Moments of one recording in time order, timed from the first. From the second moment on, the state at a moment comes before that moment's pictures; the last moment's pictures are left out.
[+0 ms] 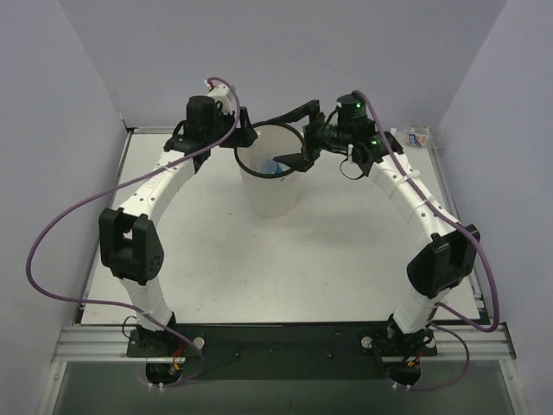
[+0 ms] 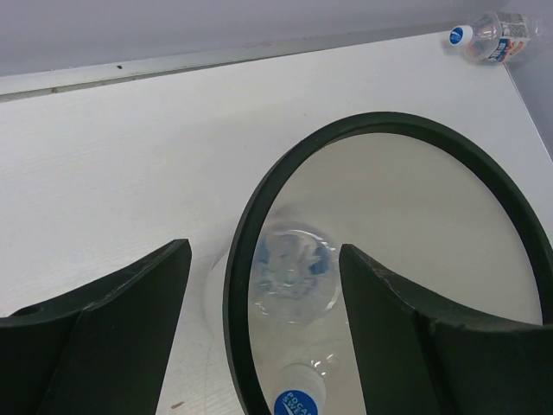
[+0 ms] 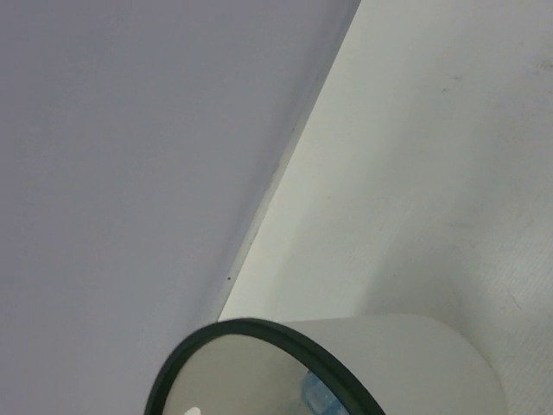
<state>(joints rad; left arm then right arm) -0.31 1.83 1.69 -0.26 0.21 -0.28 0.44 1.71 1.71 -0.43 -0.65 1.66</state>
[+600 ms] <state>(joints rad) -0.31 1.62 1.52 -0.23 0.16 -0.41 0.08 1.72 1.72 -0.65 -0.50 1.30</state>
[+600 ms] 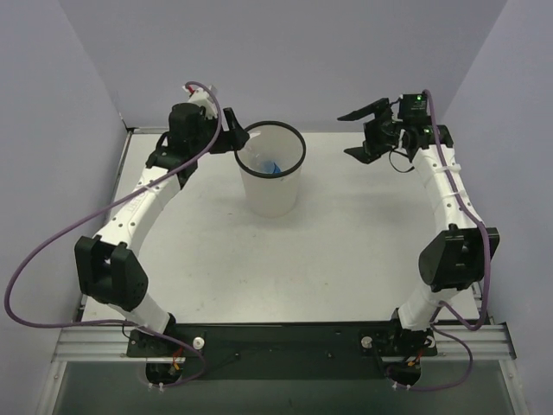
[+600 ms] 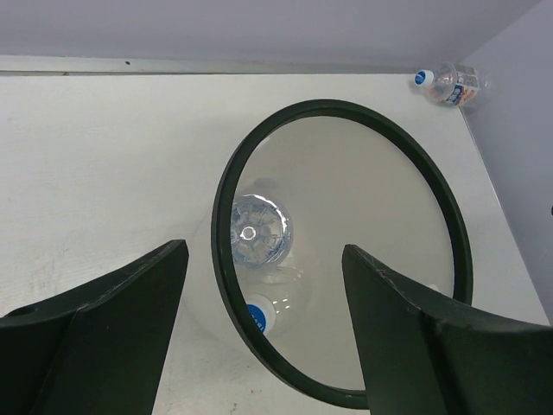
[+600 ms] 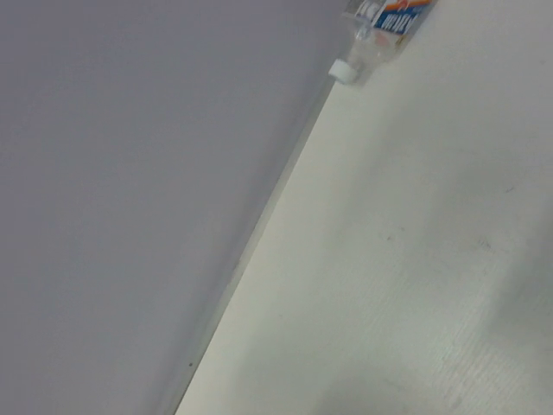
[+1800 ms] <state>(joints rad) -0.21 1.60 1.46 -0.21 0.21 -0.51 -0.24 2.57 2.22 -0.32 0.23 1.31</state>
